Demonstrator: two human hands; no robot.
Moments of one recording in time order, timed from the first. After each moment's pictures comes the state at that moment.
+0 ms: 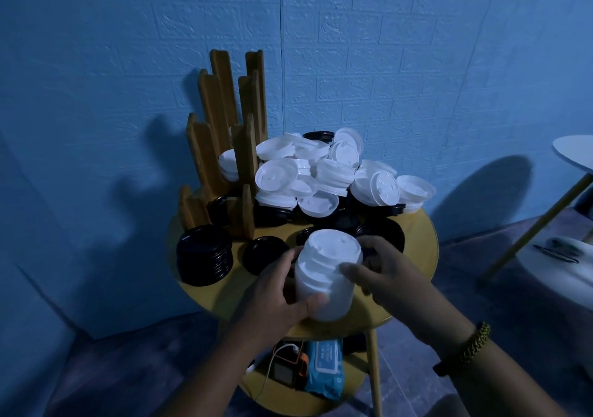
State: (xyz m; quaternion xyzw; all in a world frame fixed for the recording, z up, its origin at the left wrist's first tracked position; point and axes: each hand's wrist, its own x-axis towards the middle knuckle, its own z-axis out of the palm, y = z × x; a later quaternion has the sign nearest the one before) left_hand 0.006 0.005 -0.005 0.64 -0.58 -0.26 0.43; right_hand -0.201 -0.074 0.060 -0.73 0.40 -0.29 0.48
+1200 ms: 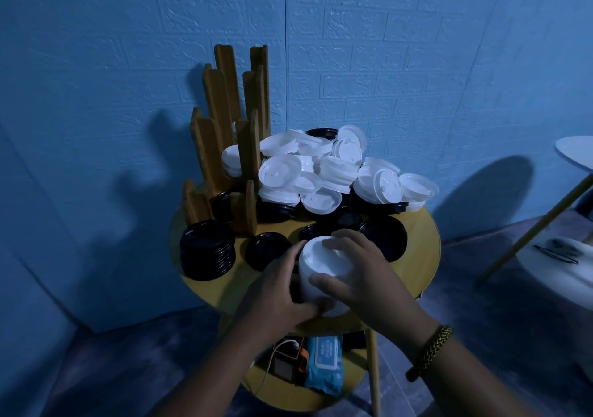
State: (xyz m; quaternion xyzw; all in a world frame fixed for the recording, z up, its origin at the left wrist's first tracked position) left_hand 0.003 0.006 -0.001 0.67 -0.60 -0.22 0.39; right_hand -0.172 -0.073 0.038 -0.87 0.34 -0.29 0.22
